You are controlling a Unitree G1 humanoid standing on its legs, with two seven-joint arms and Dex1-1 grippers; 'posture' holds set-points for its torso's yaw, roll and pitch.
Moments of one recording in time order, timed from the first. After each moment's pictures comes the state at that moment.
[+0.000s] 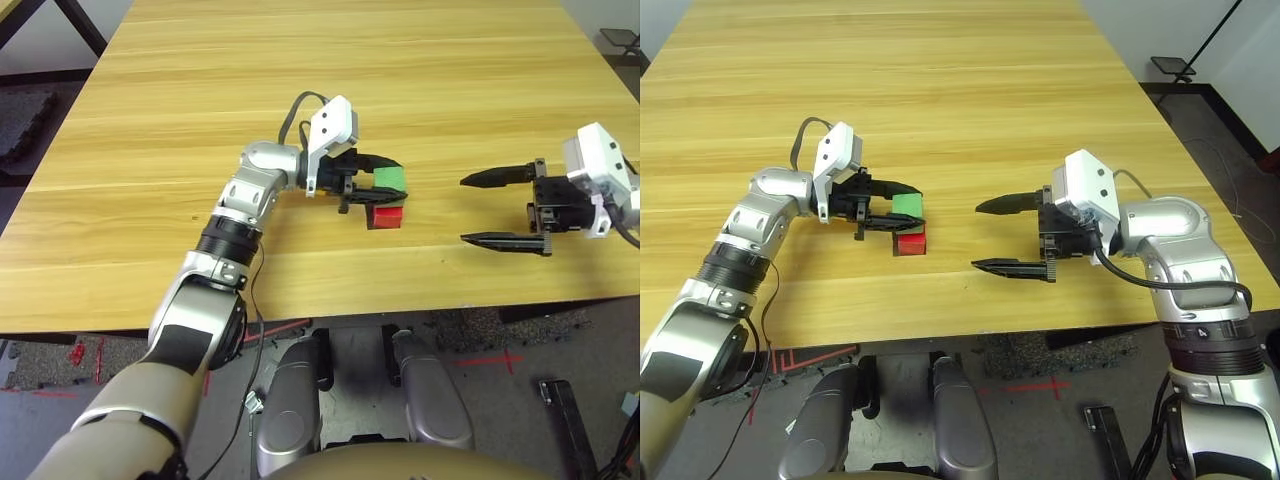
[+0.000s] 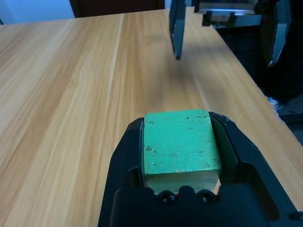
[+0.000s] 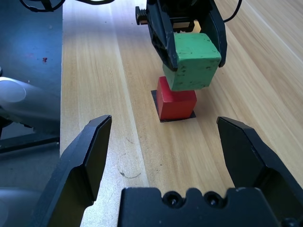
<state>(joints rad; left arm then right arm) -0.89 0.30 -0.20 0.44 -0.22 0.14 -1.28 -0.47 -0.85 -0.04 -0.04 0.45 0.30 1.38</state>
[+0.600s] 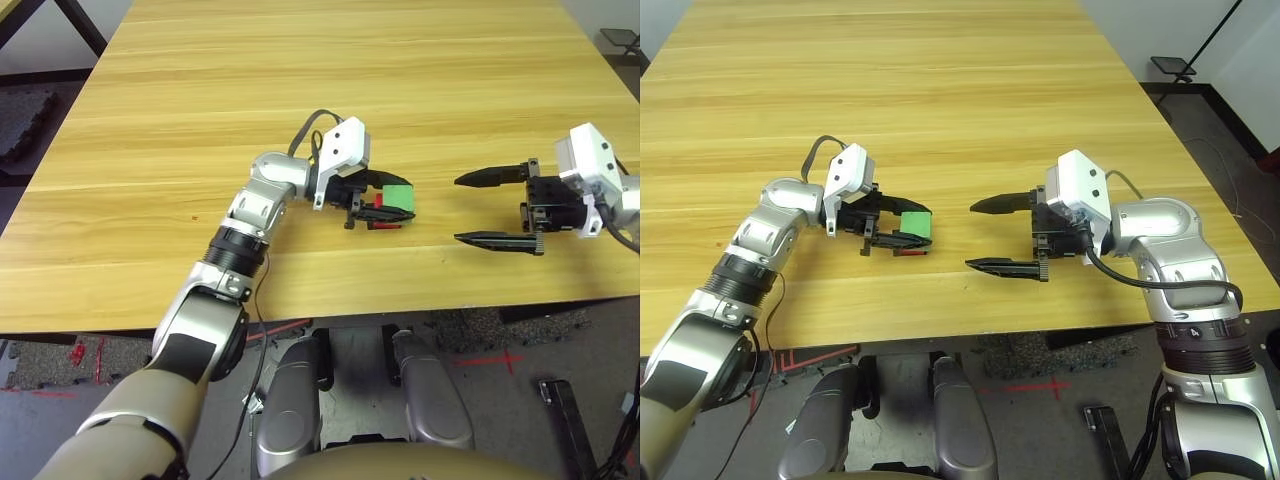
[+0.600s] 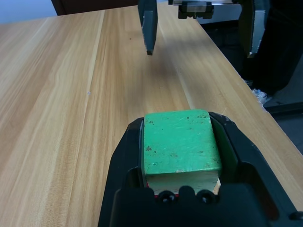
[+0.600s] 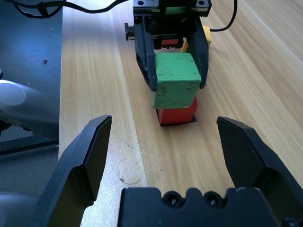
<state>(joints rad) -0.86 0.29 -0.23 0.46 -0.21 0.09 -1.31 -0.47 -0.84 -0.03 -0.05 0.45 0.30 1.37</state>
